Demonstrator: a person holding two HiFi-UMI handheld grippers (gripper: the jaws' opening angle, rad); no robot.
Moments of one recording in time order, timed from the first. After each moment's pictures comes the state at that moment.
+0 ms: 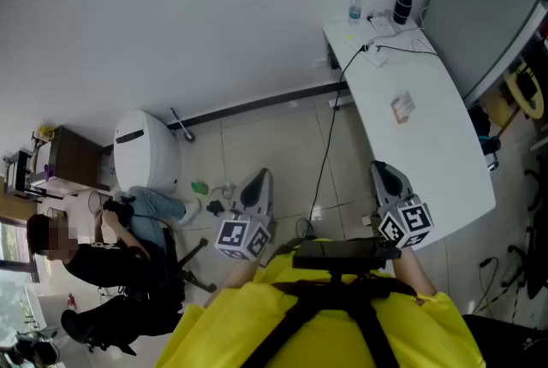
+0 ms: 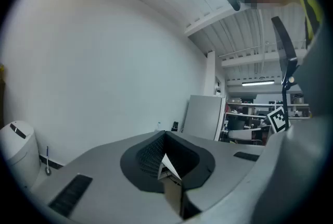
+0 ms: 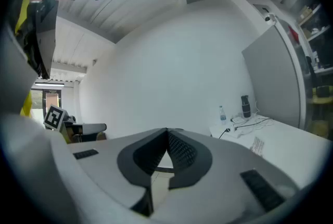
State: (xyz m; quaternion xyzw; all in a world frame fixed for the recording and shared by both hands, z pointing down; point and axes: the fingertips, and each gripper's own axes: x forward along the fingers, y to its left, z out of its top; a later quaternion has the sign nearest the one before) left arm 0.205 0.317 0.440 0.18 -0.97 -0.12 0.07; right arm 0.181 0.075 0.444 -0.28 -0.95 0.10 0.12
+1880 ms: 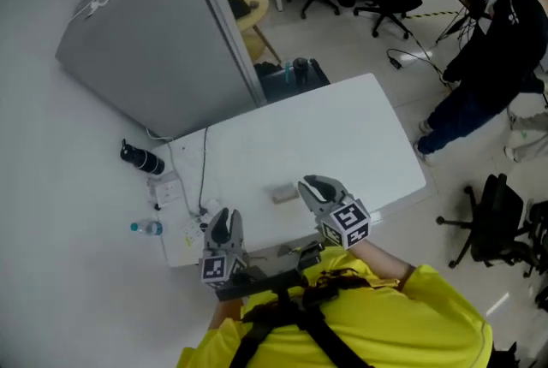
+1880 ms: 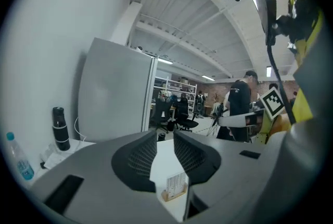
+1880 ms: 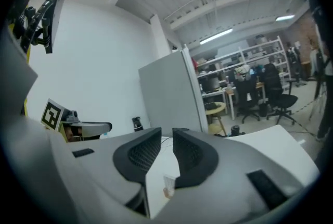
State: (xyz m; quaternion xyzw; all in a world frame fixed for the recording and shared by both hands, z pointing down) left arm -0.258 -0.092 0.518 0.76 -0.64 0.03 0.12; right arm -0.078 -0.165 0.518 0.34 -0.92 0.16 0.07
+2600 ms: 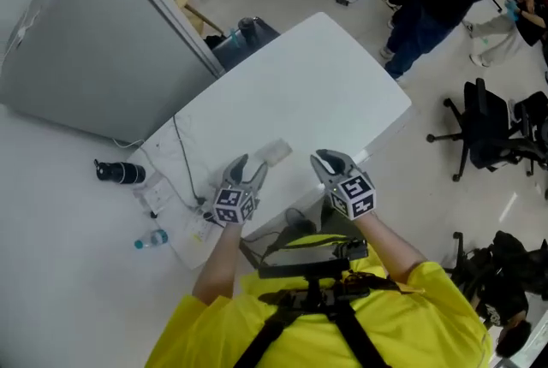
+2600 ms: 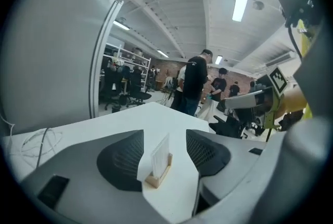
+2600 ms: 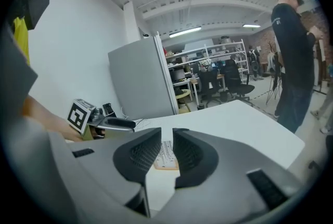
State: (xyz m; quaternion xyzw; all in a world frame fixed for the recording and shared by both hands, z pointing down) left arm -0.190 -0.160 0.662 0.91 -0.36 0.15 0.18; right arm -0.039 -0.111 0.613 0.51 -0.82 0.22 0.12
